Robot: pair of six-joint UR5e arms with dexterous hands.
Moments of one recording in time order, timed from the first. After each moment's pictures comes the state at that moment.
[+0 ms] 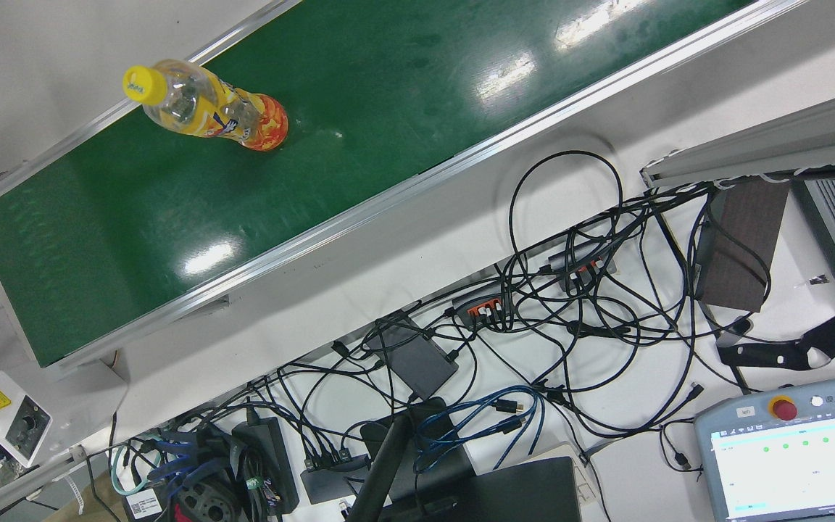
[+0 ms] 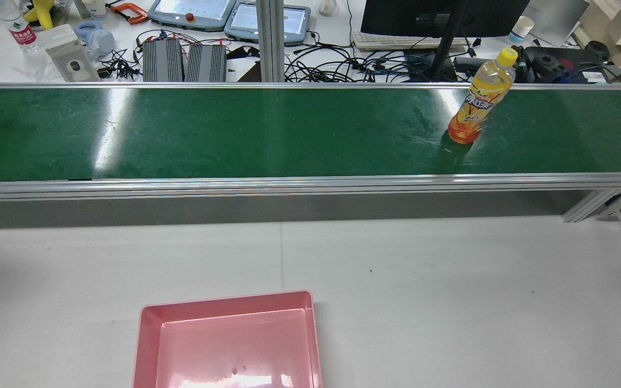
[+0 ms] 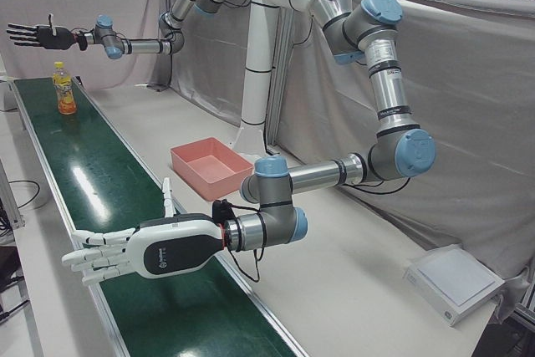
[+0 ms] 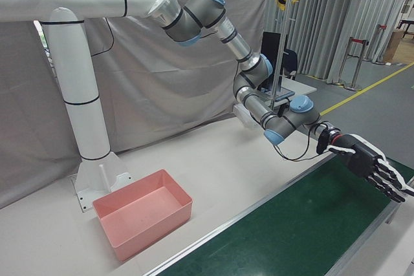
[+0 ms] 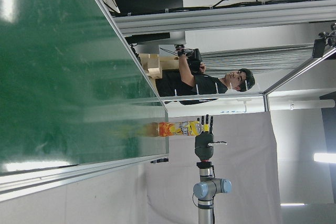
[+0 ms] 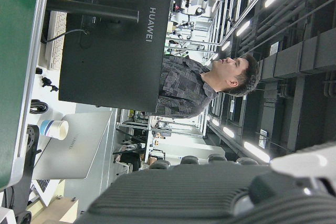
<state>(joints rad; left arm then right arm) -1.31 -1.82 -1.49 -0.08 1.54 0.13 1.57 -1.50 1.58 -3.22 -1.58 -0.10</state>
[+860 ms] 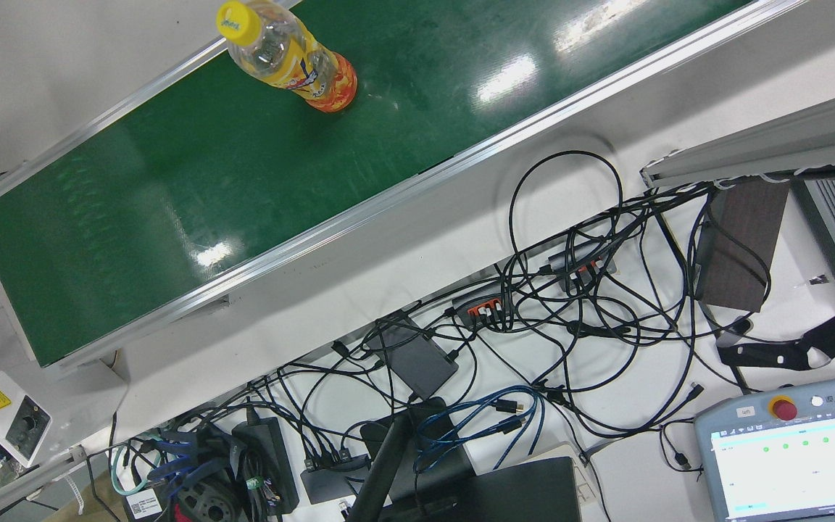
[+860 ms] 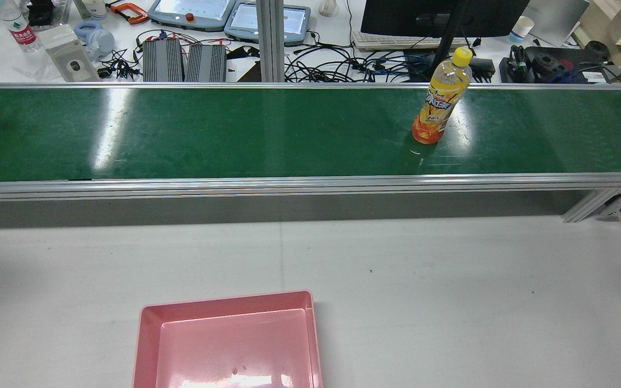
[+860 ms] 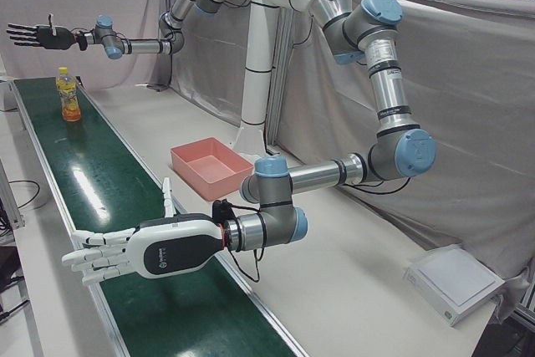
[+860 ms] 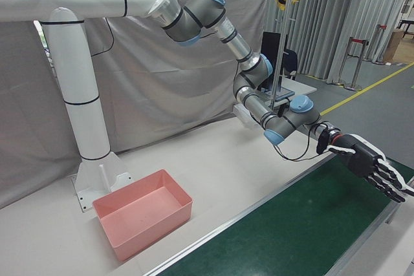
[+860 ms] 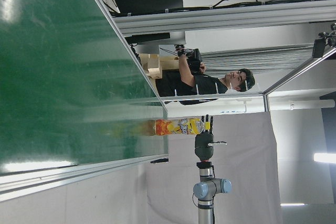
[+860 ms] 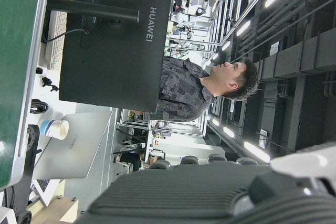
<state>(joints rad) -1.31 -1.82 -1.49 -0.08 1.54 0.13 1.57 -1.50 1.58 -3.22 -1.58 -0.10</state>
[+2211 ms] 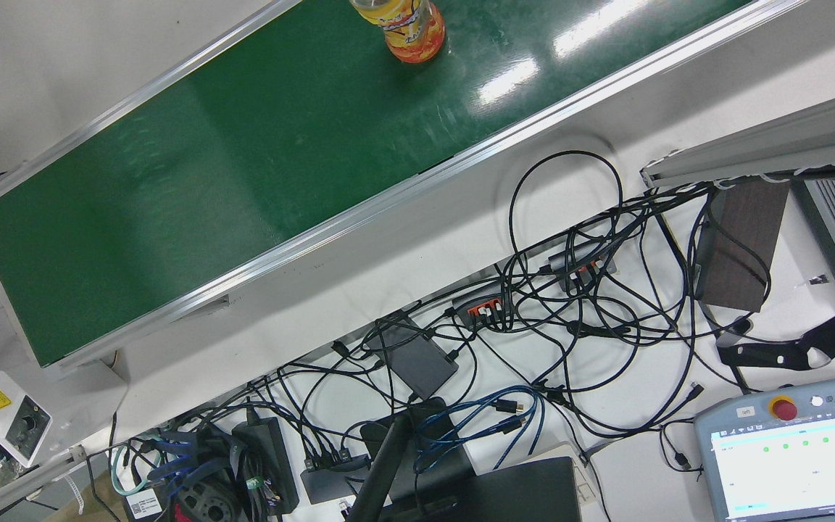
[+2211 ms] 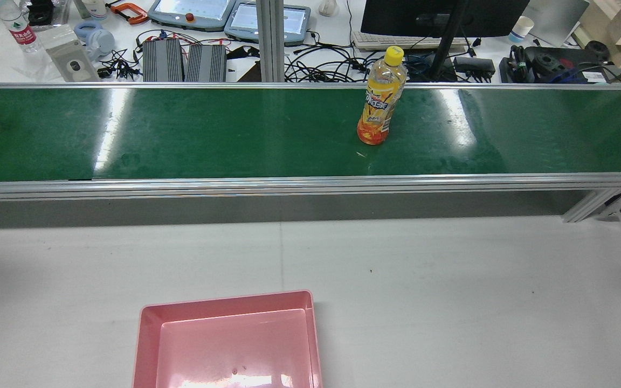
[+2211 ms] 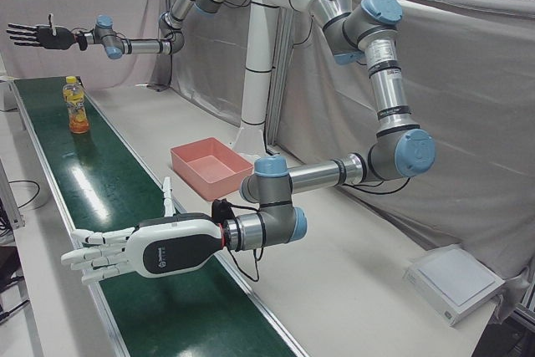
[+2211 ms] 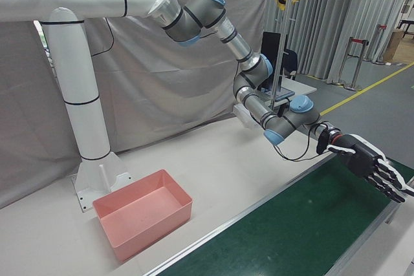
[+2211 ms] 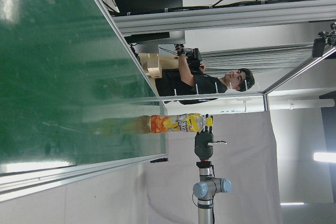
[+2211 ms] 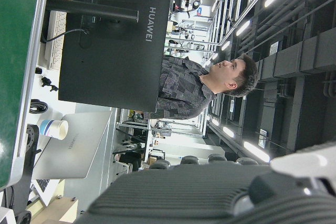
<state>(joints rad) -1.31 -1.83 -1.49 -0.08 1.54 0.13 1.57 -1.50 1.58 -3.22 -1.58 -0.10</state>
